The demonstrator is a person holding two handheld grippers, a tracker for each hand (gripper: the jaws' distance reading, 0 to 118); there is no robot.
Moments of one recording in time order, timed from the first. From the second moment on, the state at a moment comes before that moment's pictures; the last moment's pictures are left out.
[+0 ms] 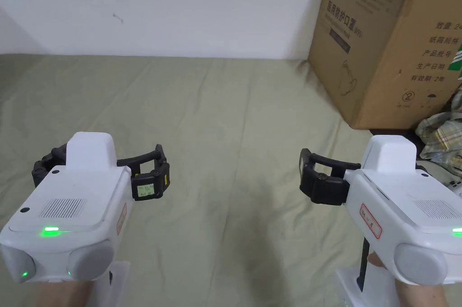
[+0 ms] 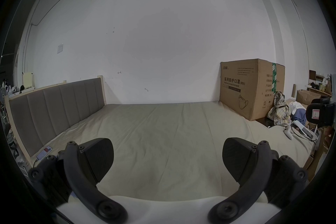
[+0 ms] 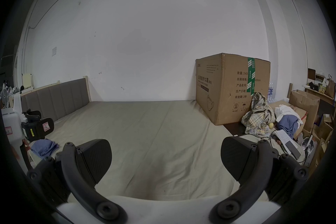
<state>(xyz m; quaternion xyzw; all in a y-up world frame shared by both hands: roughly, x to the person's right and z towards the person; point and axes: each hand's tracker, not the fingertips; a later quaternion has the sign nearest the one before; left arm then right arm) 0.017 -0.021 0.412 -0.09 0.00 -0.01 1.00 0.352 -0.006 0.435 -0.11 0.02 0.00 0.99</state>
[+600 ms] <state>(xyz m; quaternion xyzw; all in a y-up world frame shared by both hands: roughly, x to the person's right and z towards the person) 0.017 -0.023 0.411 -0.09 0.00 -0.02 1.00 0.352 -0.008 0.435 -0.11 0.02 0.00 0.99</state>
